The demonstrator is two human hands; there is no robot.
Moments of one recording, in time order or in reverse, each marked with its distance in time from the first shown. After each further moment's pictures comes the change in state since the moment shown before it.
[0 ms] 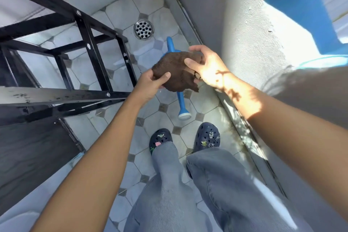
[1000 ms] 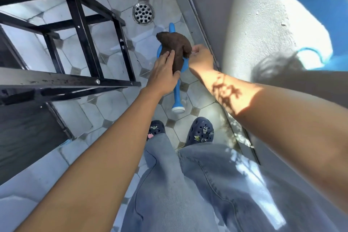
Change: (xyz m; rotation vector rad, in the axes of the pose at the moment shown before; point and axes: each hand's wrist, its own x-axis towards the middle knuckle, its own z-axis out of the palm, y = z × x) left_hand 0.027 -0.020 0.051 0.894 0.083 0.164; right_hand 0.064 0.054 0.036 -0.226 0.324 0.207
